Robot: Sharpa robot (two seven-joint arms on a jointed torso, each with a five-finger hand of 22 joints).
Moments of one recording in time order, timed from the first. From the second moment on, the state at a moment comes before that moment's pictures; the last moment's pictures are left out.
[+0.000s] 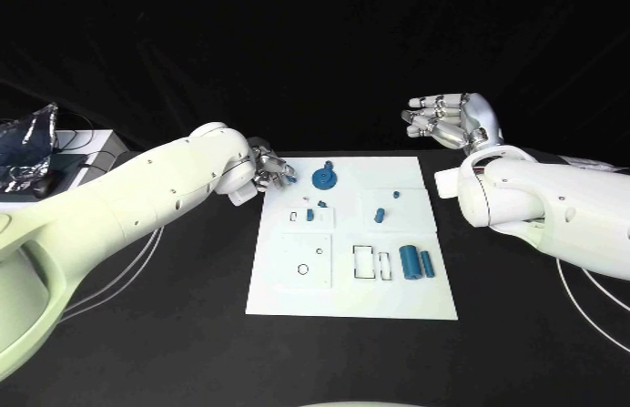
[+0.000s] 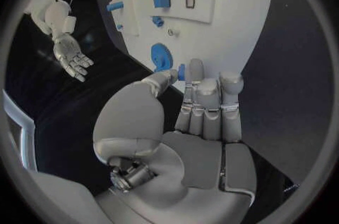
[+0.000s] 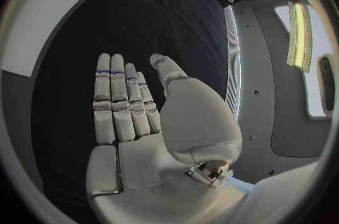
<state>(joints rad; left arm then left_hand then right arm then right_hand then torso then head) 1.30 -0.39 0.07 0.88 -0.92 0.07 -0.47 1.12 -0.10 0.48 0.04 0.47 0.95 0.05 0.51 0.72 1.18 -0.03 0.76 0.36 1.35 -0.08 1.22 0.90 0.11 1.21 -0.07 0.98 1.31 1.31 -0.85 -0.09 1.45 -0.38 -0.80 0.39 1.28 -0.05 0.08 -0.03 0.50 1.00 0.19 0.07 0.07 1.15 0.13 0.07 0.06 1.26 0.09 0.07 0.07 0.11 1.15 0.09 0.11 0.07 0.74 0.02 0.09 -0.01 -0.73</state>
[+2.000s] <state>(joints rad) 1.21 -0.59 -0.02 1.30 -1.01 -0.11 -0.53 1.07 -0.15 0.44 0.01 0.70 1.06 0.02 0.46 0.74 1.27 -0.05 0.73 0.35 1.42 -0.11 1.24 1.13 0.08 1.29 -0.12 1.09 1.31 1.30 -0.83 -0.10 1.37 -0.35 -0.66 0.44 1.29 -0.04 0.04 -0.08 0.56 0.81 0.21 0.06 0.06 1.00 0.18 0.06 0.06 1.04 0.16 0.07 0.06 0.06 0.89 0.18 0.08 0.07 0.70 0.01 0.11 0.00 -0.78</state>
